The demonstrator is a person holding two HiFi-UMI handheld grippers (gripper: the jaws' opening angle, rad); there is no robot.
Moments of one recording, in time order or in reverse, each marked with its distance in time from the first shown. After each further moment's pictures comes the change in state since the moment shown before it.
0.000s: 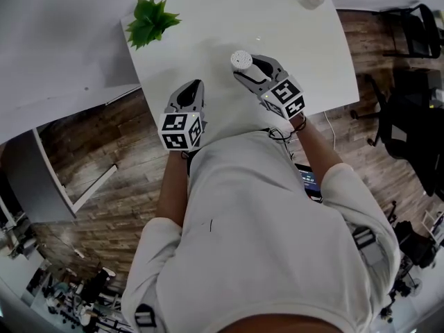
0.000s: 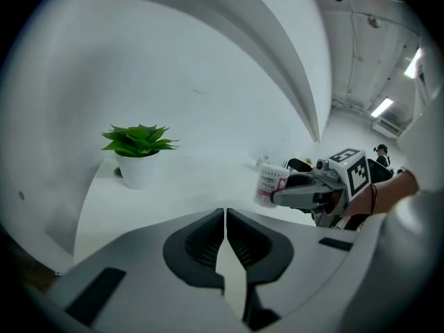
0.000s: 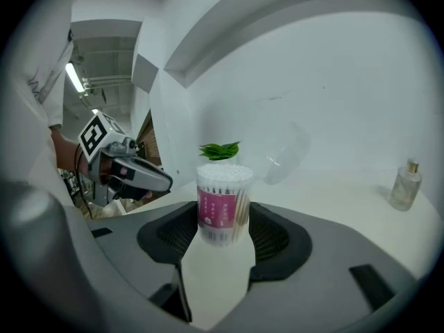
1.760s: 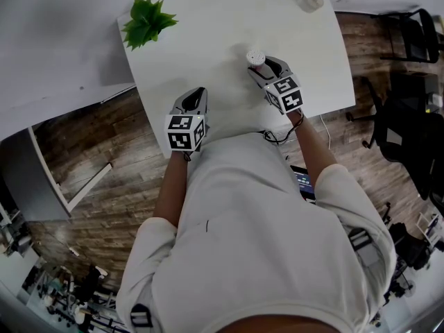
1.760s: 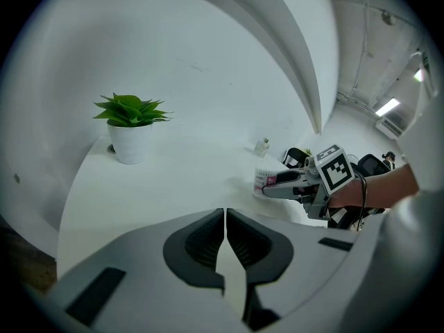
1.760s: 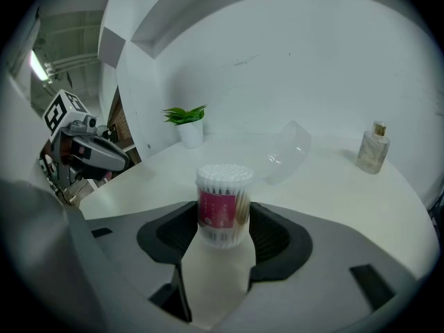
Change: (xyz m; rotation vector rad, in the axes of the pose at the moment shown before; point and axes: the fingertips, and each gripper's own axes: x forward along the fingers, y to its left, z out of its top) left arm 0.019 -0.015 -0.040 -0.029 0.119 -0.015; right arm -0.007 -0.069 -0.075 0.083 0.193 -0.198
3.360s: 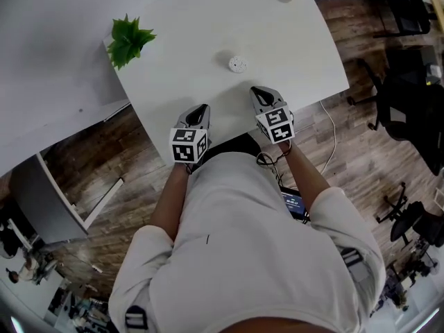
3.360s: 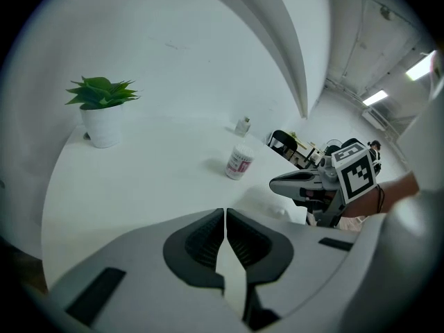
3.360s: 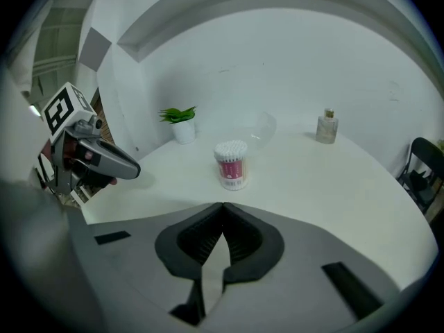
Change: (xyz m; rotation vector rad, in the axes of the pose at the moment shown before) left arm 0.005 -0.043 -0.041 0.065 0.150 -0.107; right arm -0.062 0.042 -0.055 0.161 0.001 -0.172
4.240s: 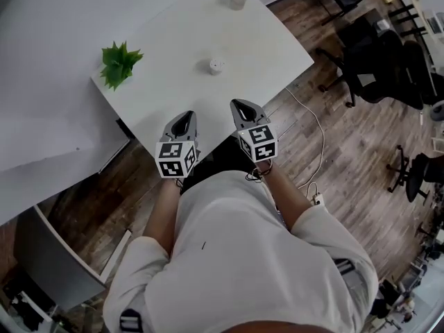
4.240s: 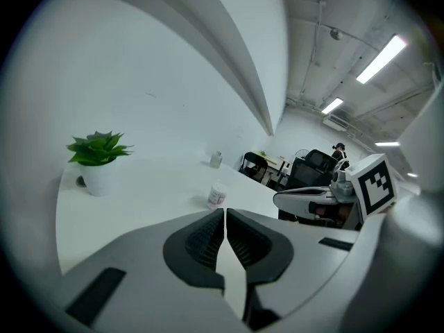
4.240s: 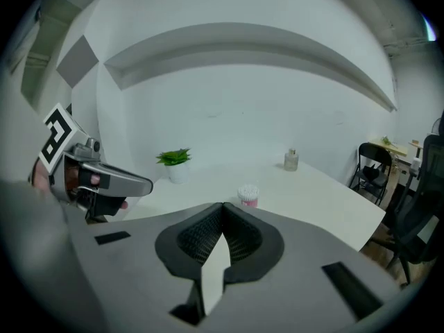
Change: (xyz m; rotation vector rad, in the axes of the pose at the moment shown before) left arm -0.094 -0.011 0.038 0.183 -0.229 -0.182; right arm -0.090 0.097 0.050 0.159 -0.241 -0.312
